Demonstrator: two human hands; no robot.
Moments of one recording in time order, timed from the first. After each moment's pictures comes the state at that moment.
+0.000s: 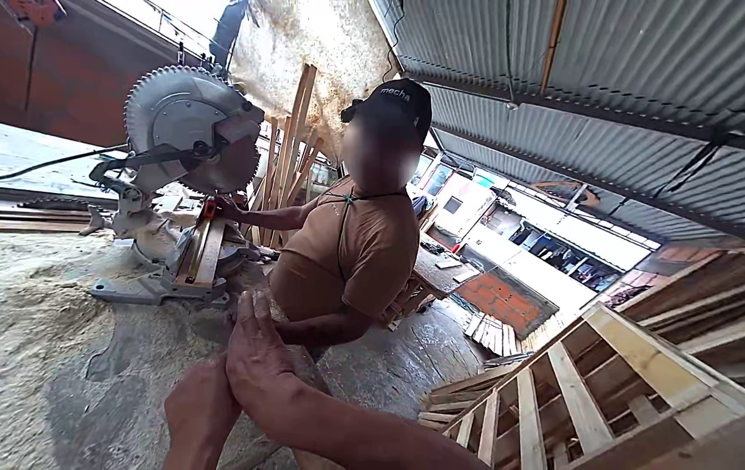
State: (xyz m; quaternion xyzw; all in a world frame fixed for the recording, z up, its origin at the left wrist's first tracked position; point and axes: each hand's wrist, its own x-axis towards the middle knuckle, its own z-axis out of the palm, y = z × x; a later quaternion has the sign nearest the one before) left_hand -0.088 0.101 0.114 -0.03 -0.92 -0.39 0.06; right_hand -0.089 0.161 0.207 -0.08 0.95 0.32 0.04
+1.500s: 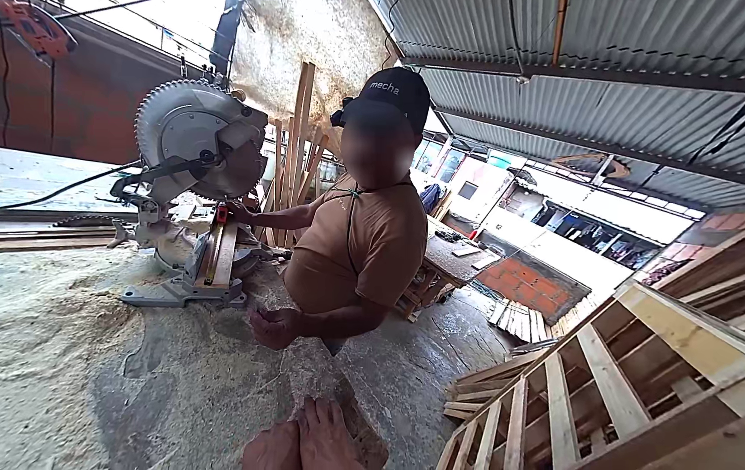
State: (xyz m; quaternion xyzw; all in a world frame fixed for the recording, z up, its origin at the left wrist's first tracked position) left_hand -0.019 0.161 0.045 -0.16 -0.93 -0.20 -0.27; right_hand 0.020 0.261 0.078 0.01 0.98 0.07 0.19
